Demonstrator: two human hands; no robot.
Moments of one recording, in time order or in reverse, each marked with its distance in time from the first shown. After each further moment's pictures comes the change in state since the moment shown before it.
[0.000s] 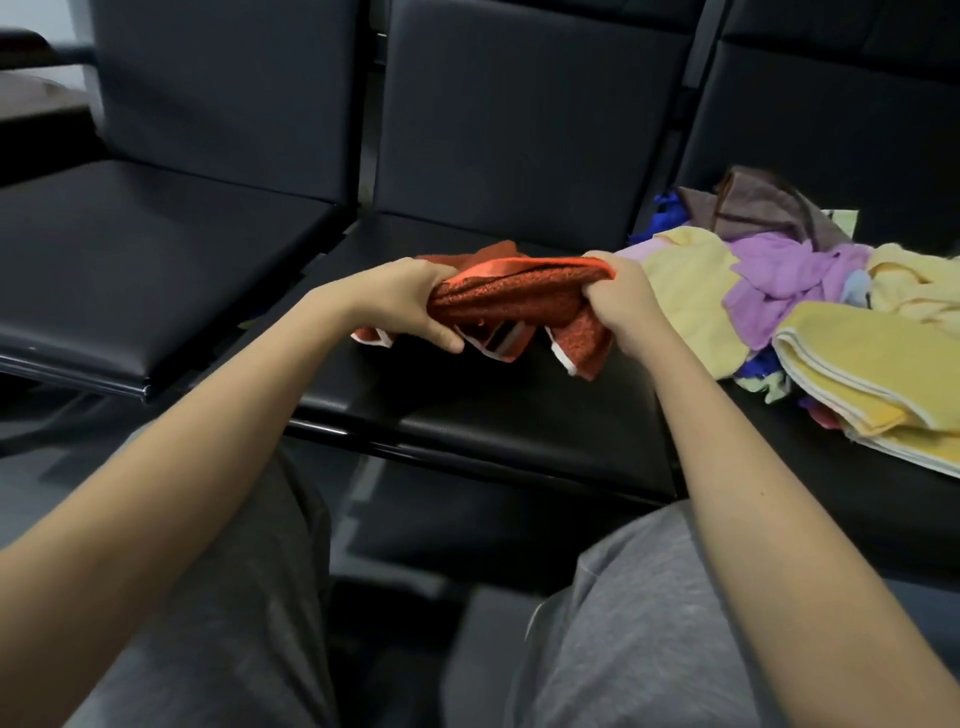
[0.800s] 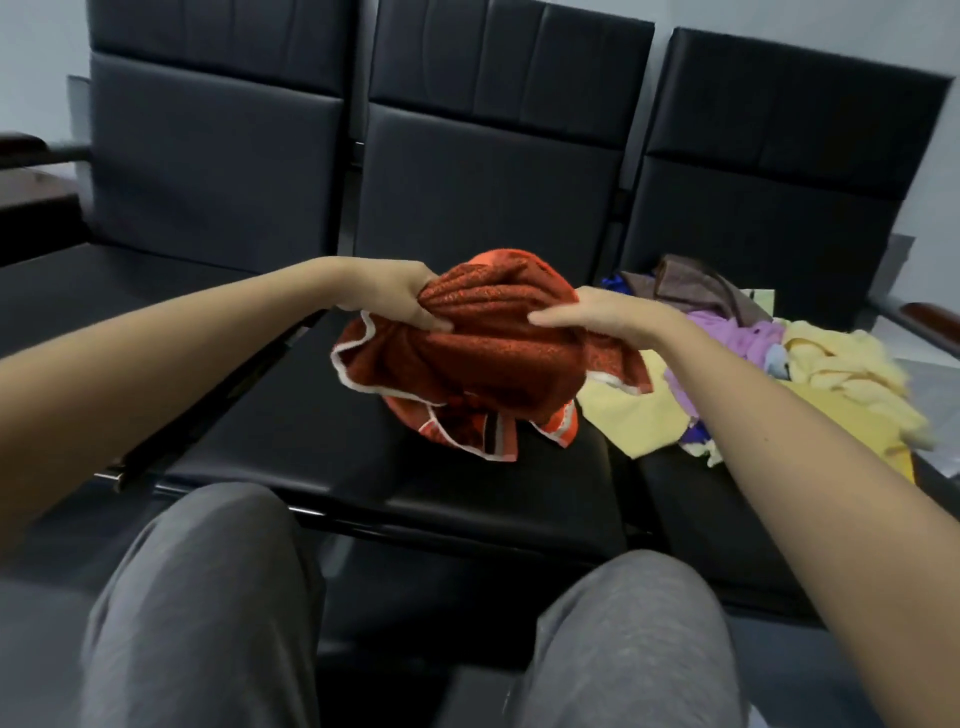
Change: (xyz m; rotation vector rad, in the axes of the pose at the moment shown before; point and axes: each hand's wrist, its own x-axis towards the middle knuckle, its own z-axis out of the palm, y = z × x) left_hand 0.025 0.044 -0.089 -0.140 -0.175 -0.020; right_hand 0.036 -0.064 -0.075 -0.150 -0.628 0.171
